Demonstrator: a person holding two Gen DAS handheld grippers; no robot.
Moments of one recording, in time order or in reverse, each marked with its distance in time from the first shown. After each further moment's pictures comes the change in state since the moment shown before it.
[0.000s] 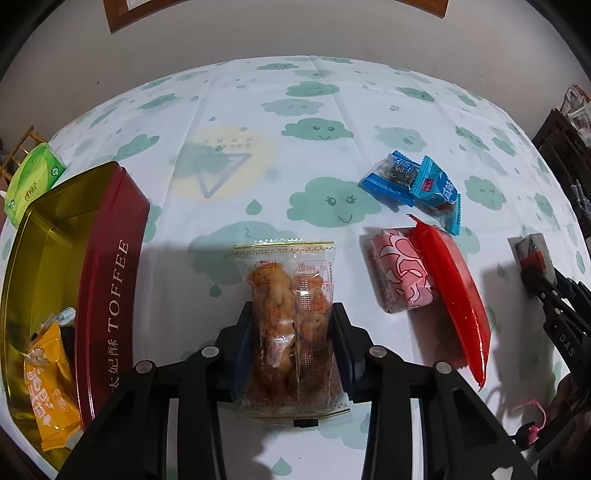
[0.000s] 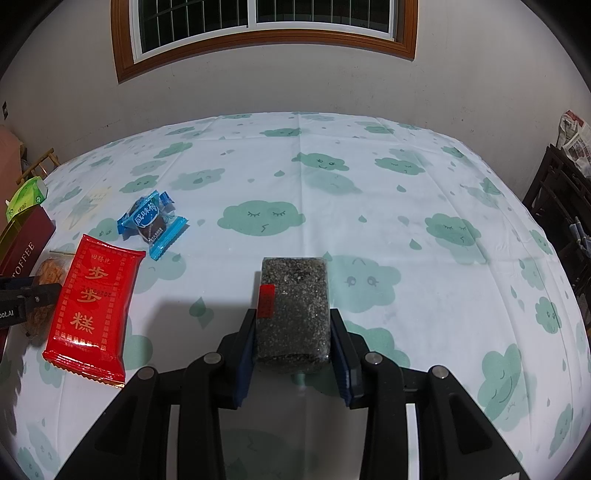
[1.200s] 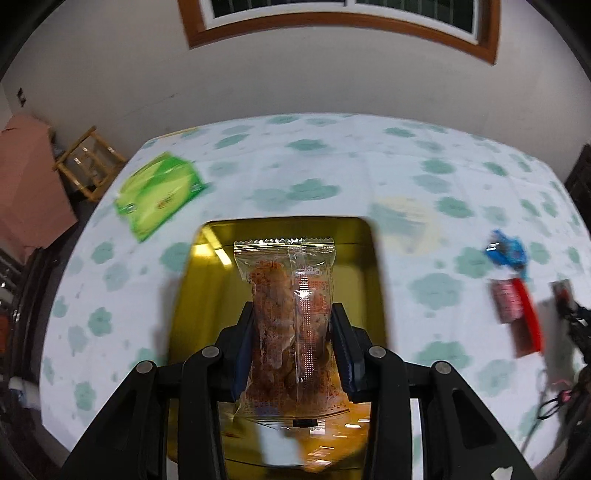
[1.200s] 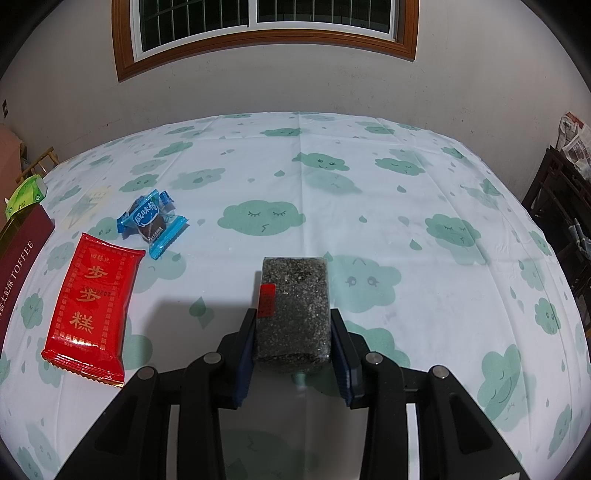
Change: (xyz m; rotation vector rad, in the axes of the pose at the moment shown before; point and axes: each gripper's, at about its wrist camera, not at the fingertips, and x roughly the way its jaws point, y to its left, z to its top) left arm -0.090 0.167 0.003 -0.086 -0.110 0.179; right arm 0.000 0.000 0.000 0.000 0.001 -0.002
